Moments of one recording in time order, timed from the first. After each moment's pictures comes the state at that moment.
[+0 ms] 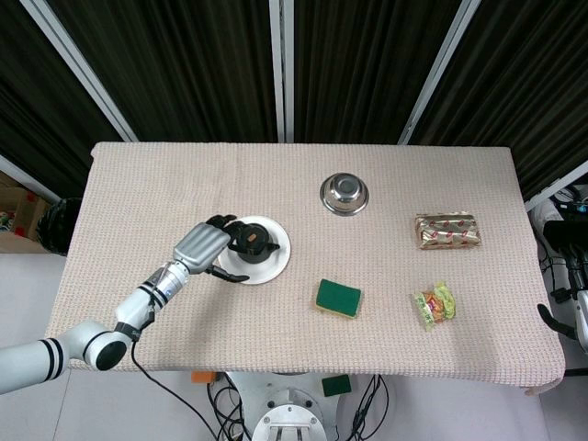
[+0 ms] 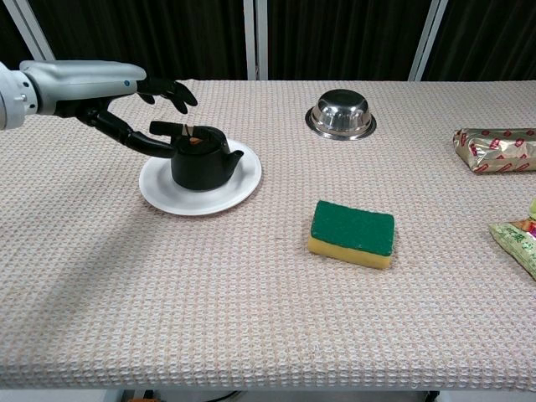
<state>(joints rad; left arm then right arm) -0.77 -1.35 -0.18 -1.59 1.23 0.77 0.20 0.04 -1.08 0.10 -1.47 -1.45 1.50 0.09</state>
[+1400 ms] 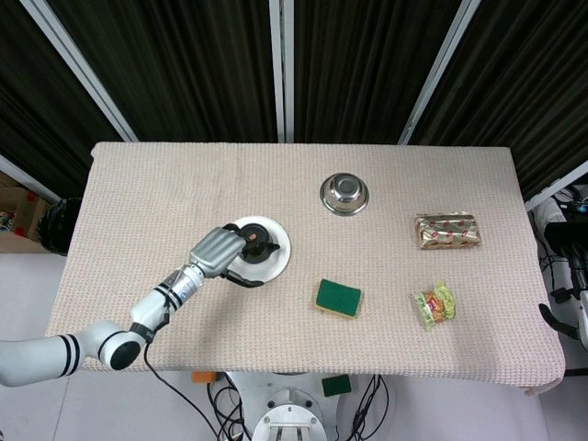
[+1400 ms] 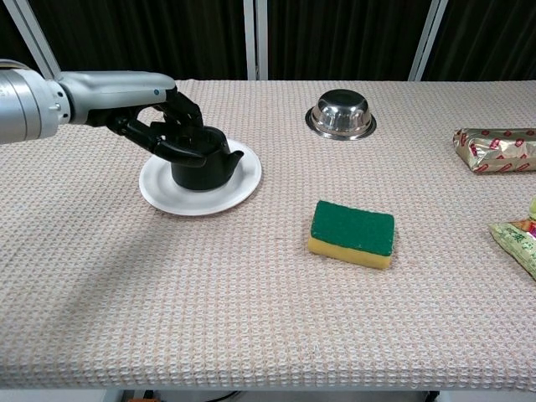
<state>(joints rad) -0.84 -1.40 -0.14 -1.59 1.19 0.78 0.18 0.04 -1.07 0.10 -1.47 -1.45 1.50 0.11</state>
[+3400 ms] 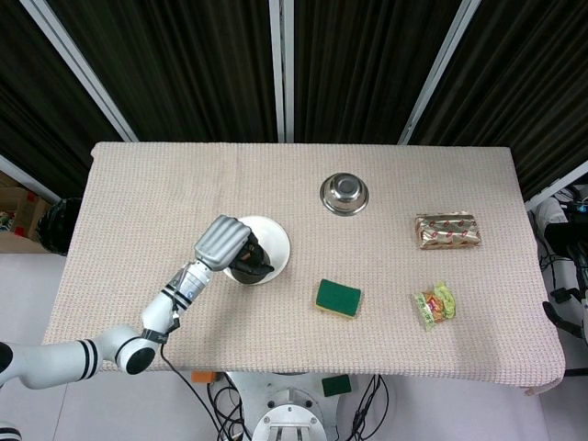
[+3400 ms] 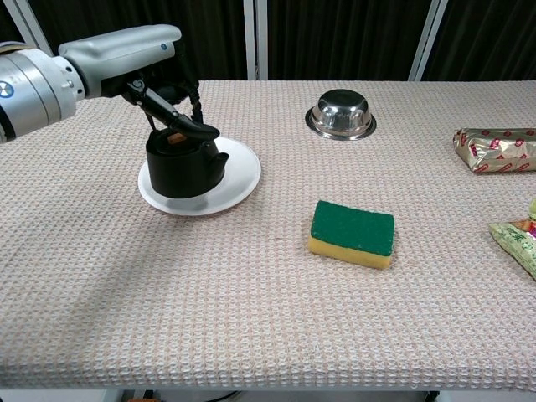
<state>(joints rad) -0.80 -1.52 -0.18 -1.51 1.29 1.02 0.14 0.04 -1.07 0.11 -1.46 -1.45 1.51 0.12</state>
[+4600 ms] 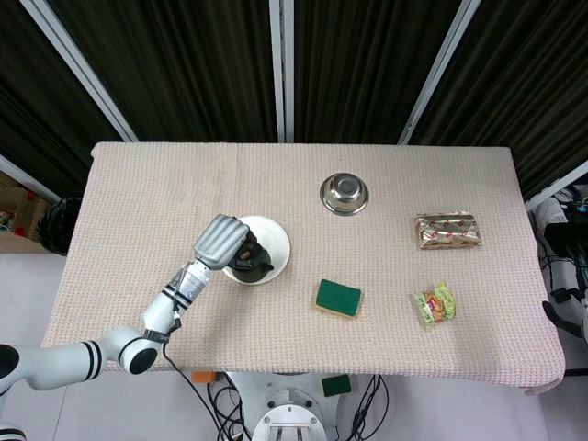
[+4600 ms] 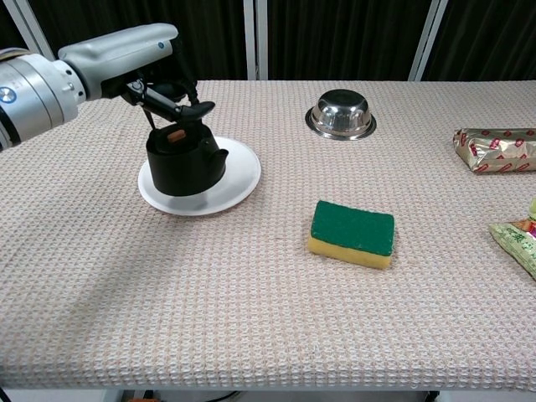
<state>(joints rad) -0.78 -1.56 -0.19 -1.46 1.33 1.04 0.09 0.04 -1.07 0.11 -1.46 -1.44 1.50 0.13</state>
